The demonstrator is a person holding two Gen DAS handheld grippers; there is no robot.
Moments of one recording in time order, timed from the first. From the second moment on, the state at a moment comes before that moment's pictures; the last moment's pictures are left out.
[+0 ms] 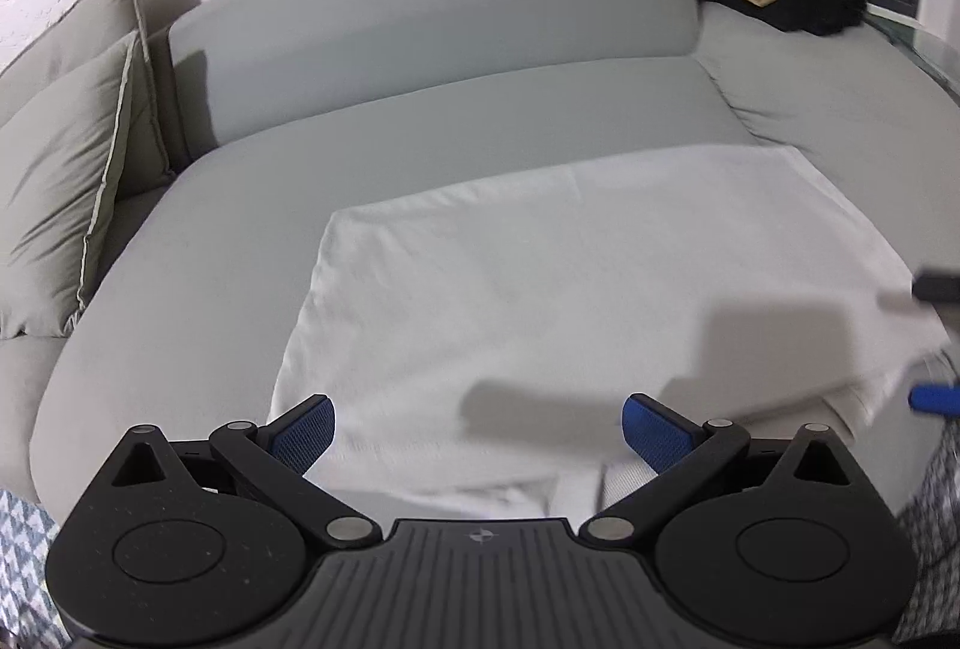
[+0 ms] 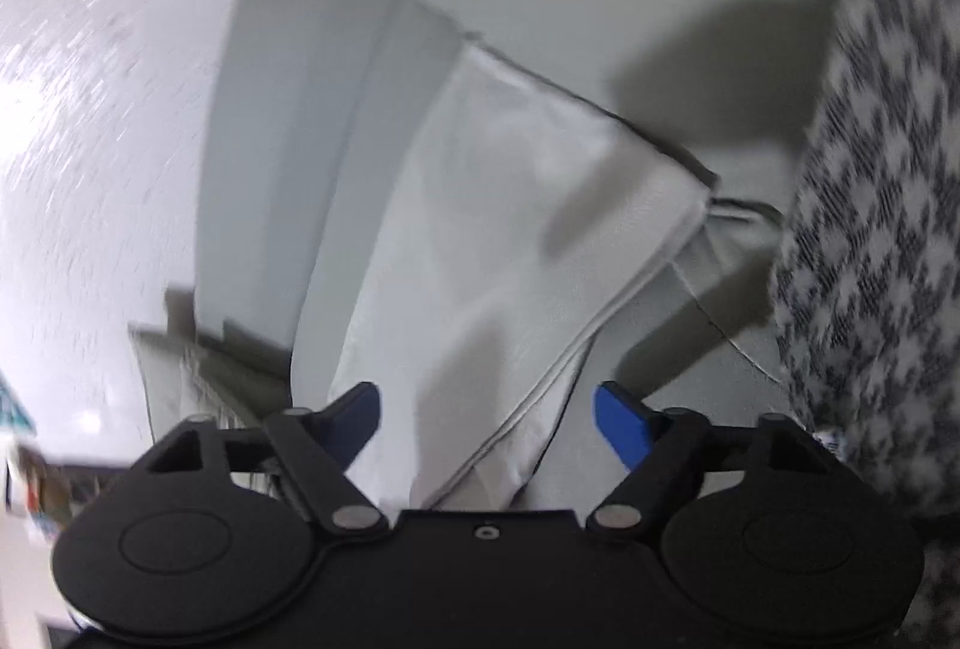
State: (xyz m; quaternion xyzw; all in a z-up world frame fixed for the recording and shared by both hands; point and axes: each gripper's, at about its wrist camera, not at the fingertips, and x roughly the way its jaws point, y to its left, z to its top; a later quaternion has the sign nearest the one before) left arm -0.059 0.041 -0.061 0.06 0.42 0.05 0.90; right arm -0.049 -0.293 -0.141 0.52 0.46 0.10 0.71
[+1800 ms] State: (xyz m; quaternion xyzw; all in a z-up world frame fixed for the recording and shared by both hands) left arm -0.112 0.202 -0.042 -0.04 0.37 0.16 0.91; right arm 0.003 -0.077 -0.009 0.05 0.29 0.14 0.95
